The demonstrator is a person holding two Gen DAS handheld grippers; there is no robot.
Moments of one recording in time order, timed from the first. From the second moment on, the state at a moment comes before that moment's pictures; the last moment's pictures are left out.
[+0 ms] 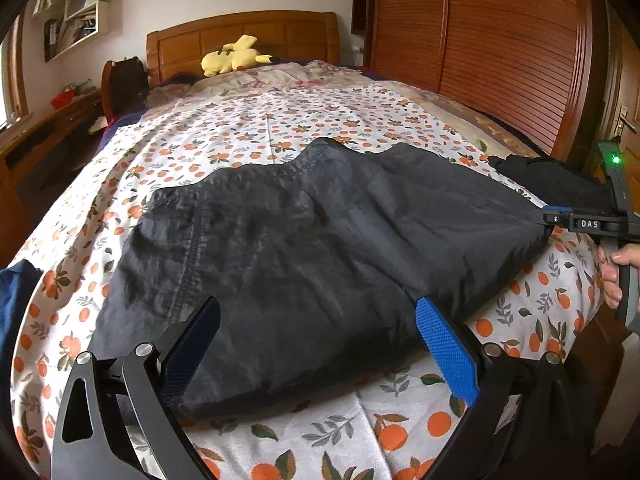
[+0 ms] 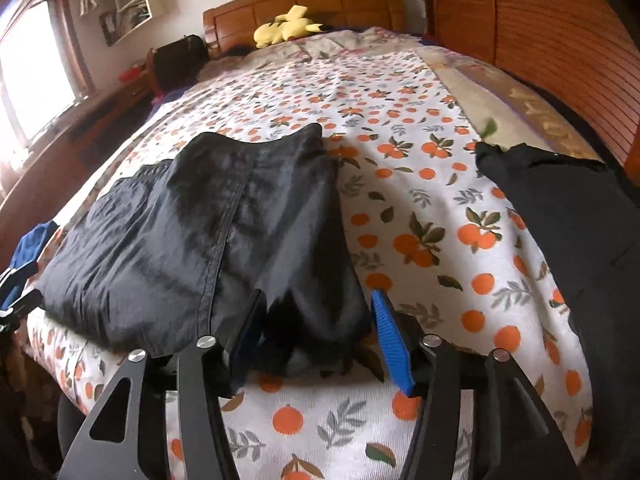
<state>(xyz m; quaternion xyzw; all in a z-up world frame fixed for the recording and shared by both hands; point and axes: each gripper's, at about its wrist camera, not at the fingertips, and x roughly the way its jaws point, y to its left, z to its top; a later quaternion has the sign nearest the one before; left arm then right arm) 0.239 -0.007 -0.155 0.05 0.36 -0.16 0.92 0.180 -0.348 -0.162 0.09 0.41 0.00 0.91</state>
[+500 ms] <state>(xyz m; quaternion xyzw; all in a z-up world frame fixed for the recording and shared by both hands) 0.261 -0.039 -0.187 0.08 0.38 -0.16 0.91 0.187 -0.345 -0.187 0.18 0.41 0.00 0.89</state>
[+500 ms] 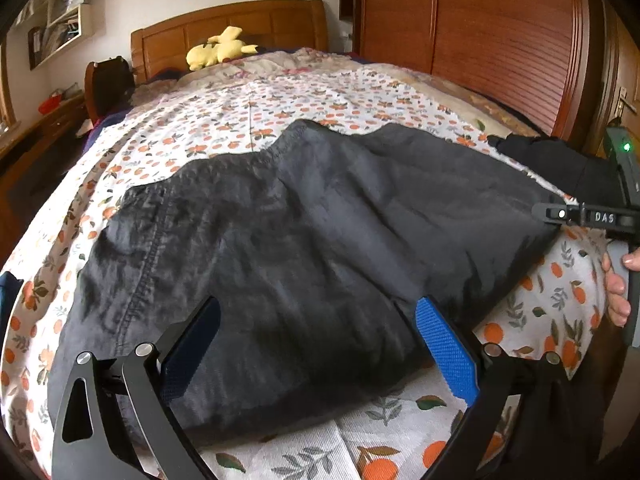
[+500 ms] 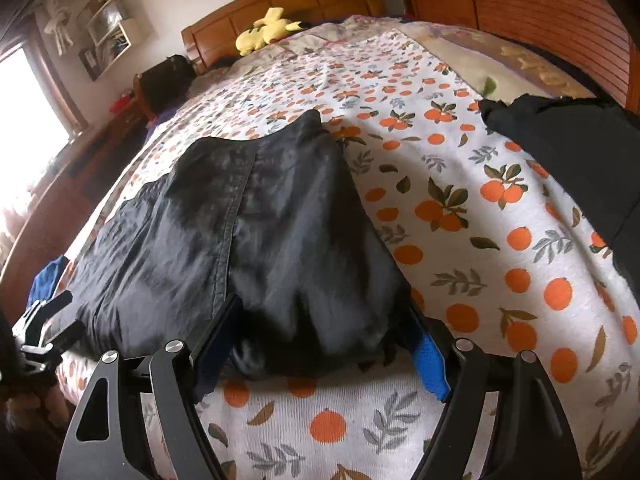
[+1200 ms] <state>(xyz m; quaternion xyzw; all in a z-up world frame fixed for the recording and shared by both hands) 0.266 -0.033 -0.213 0.07 0.40 -0.16 0.90 0.199 -0.326 -0.190 0.22 0.42 0.04 0.88</state>
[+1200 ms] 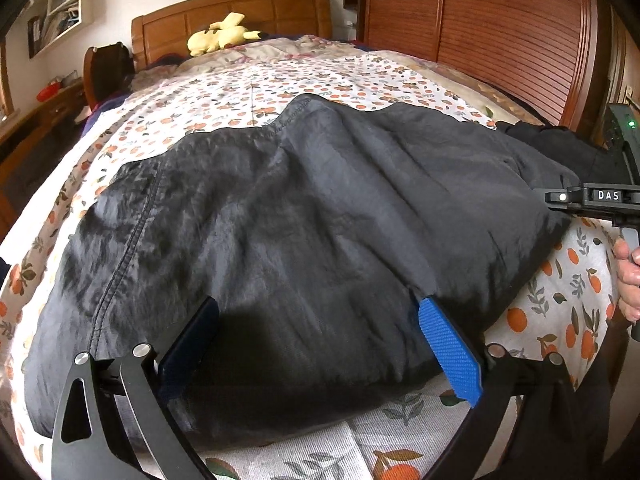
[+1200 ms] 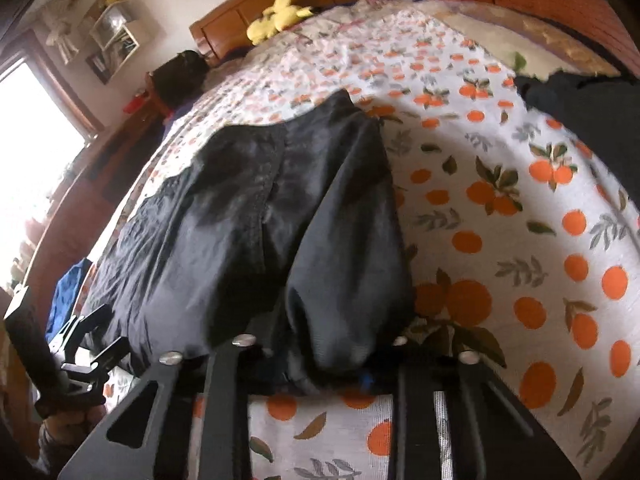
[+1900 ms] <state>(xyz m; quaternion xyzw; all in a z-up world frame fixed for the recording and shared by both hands) 0.245 -0.009 -0.170 0.05 0.37 -0.15 0.92 0.159 -0.352 -0.089 0.17 0.27 0.02 0.95</state>
